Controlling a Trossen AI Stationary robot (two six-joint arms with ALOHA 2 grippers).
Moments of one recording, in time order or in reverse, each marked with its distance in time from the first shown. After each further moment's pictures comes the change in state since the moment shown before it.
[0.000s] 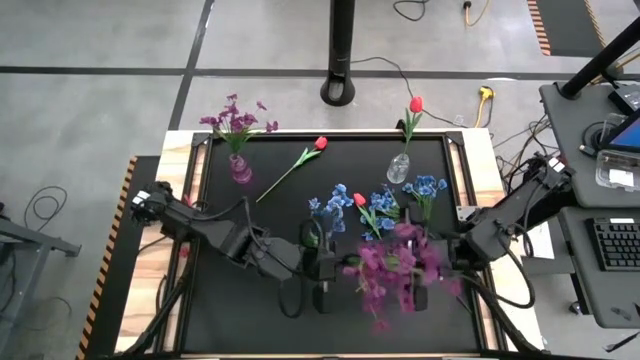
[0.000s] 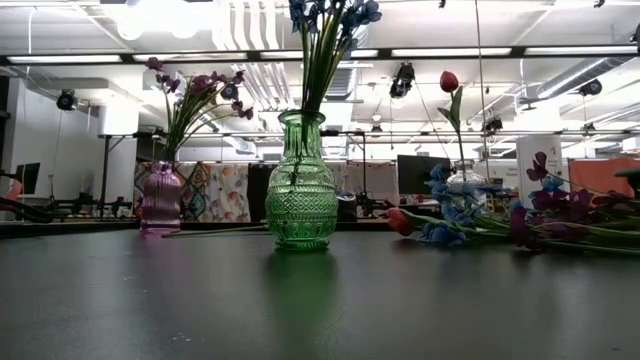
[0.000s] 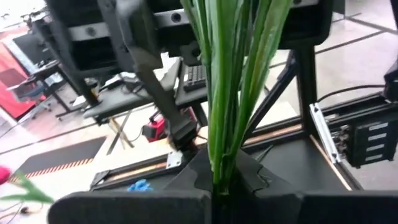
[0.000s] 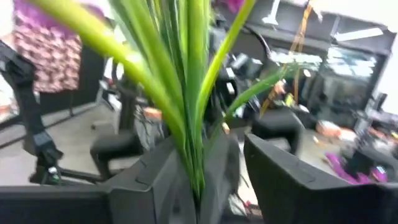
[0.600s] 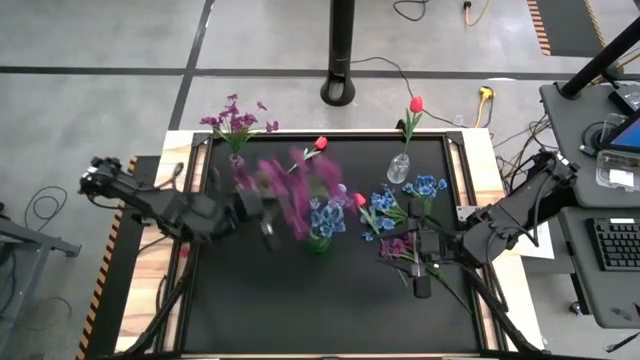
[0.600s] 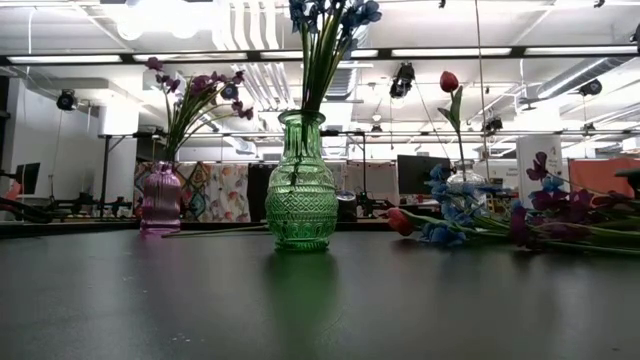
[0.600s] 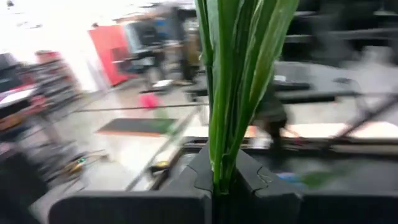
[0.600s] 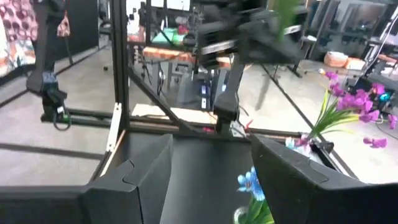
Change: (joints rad) left arm 0.040 -0.552 -0.613 0.201 -0.341 -0.077; right arm 0.000 -0.087 -0.004 -0.439 0.033 0.293
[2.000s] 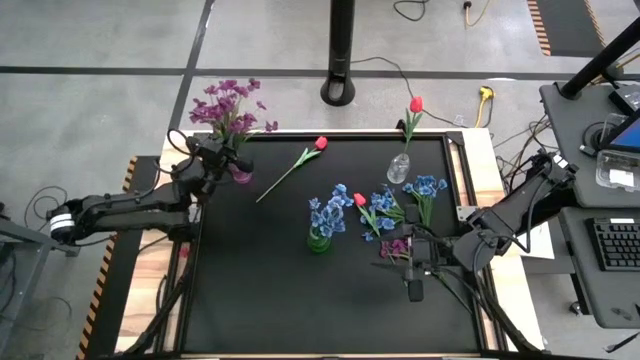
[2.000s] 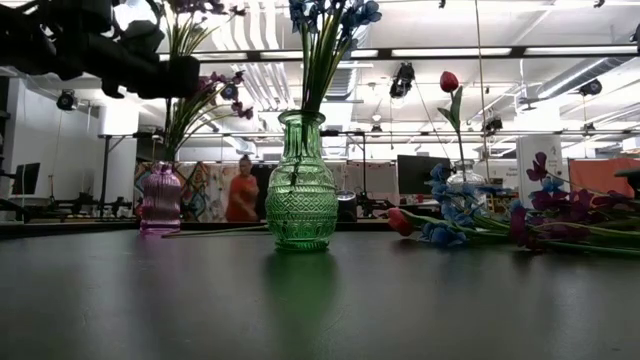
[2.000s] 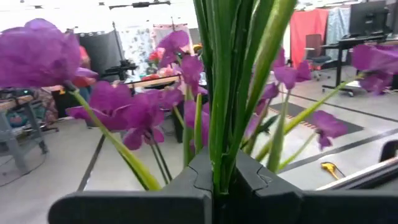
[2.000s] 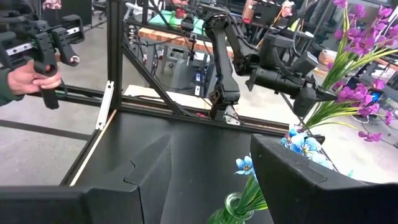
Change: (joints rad) left arm 0.806 -0.483 -0.915 0.625 0.012 0.044; right arm 0.000 0.024 -0.037 -0.006 0.018 -0.035
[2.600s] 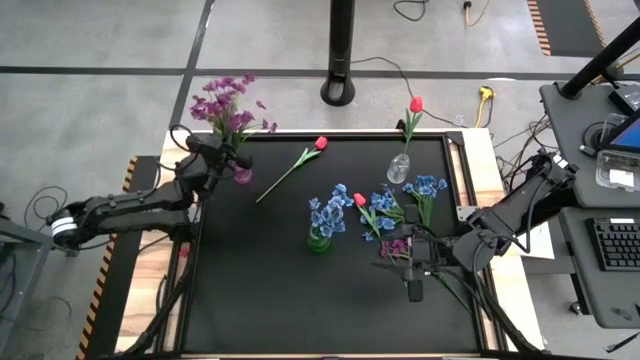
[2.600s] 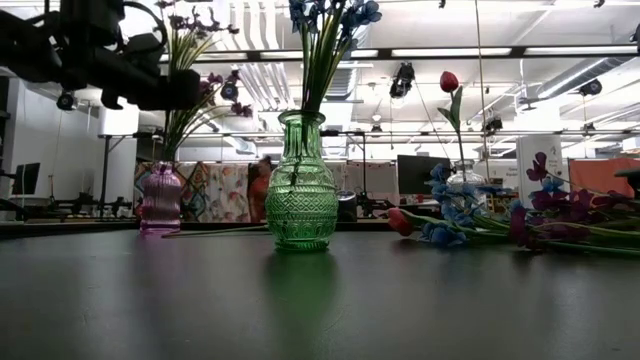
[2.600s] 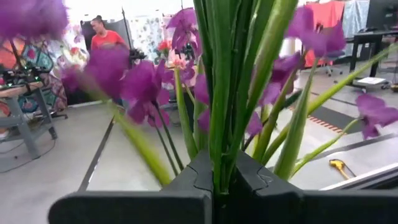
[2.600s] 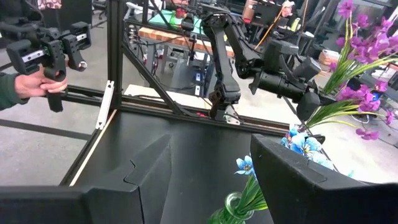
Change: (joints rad) left arm 0.096 0.036 -0.024 0.007 0.053 -0.060; right arm 0.000 0.000 -0.001 0.000 0.000 -0.001
